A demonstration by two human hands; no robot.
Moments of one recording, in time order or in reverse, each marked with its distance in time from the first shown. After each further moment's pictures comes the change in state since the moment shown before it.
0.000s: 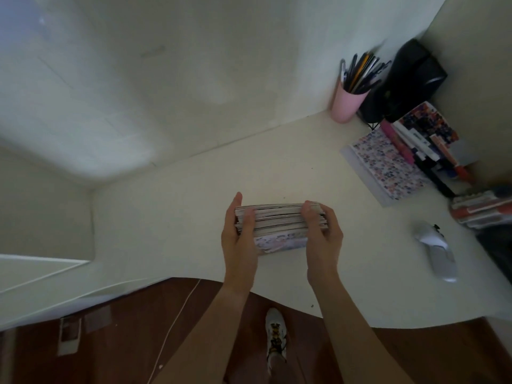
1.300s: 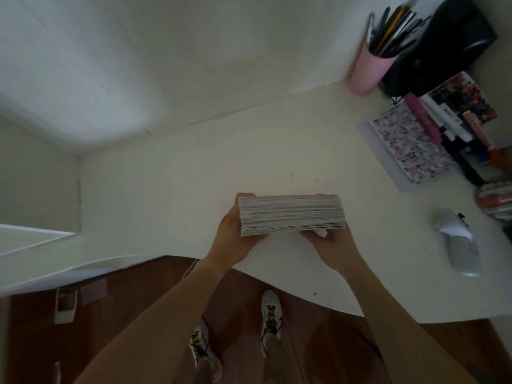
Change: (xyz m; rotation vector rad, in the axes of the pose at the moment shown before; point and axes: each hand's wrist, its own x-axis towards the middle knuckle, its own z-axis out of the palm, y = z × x) left_hand 0.044 -0.089 -0.058 0.544 -0.394 0.162; right_hand 0.043 0.066 -0.059 -0.478 -0.489 -0.122
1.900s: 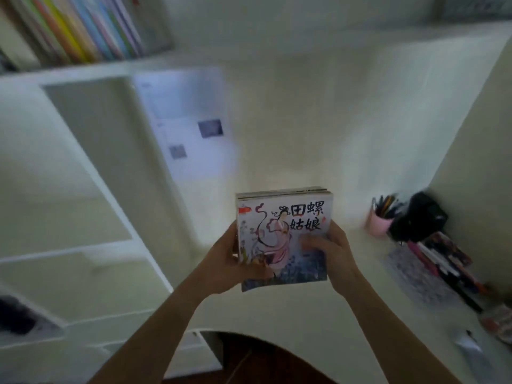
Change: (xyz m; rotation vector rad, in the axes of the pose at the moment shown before) left_hand -0.146 0.262 -0.249 -0.096 0.022 0.212; right_hand -0.098 -0.354 0.064 0.349 -0.178 -0.347
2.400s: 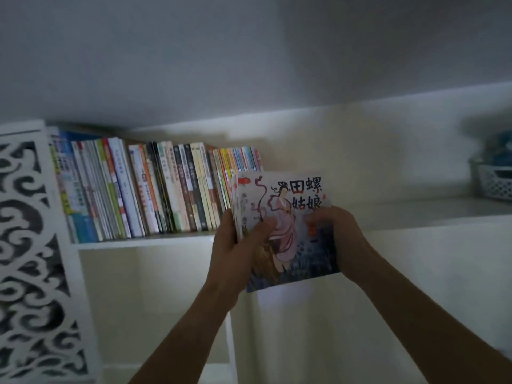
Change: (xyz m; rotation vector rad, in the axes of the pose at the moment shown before) left_hand -0.085 0.253 -0.149 -0.302 0.548 0.495; right_hand 0.031 -0.280 0.197 0.167 -0.203 -0.229
